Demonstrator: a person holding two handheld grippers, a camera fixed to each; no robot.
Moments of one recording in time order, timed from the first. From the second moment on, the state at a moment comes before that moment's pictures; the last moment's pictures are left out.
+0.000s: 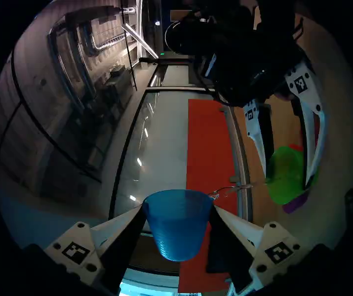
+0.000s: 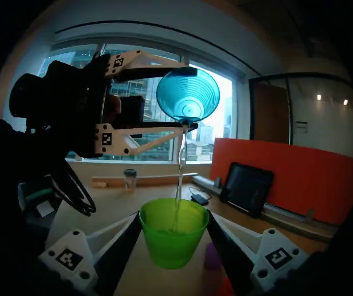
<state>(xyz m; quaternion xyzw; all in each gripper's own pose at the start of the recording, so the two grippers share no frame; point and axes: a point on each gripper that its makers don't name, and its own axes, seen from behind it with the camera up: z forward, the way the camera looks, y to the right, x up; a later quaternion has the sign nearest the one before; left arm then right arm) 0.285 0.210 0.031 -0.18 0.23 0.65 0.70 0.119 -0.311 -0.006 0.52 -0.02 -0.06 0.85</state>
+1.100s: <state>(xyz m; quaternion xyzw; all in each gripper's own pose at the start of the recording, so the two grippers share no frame) 0.281 0.225 0.014 -0.15 0.27 0.73 0.61 0.126 -0.313 -0.005 0.52 -0.01 -0.05 0.85</state>
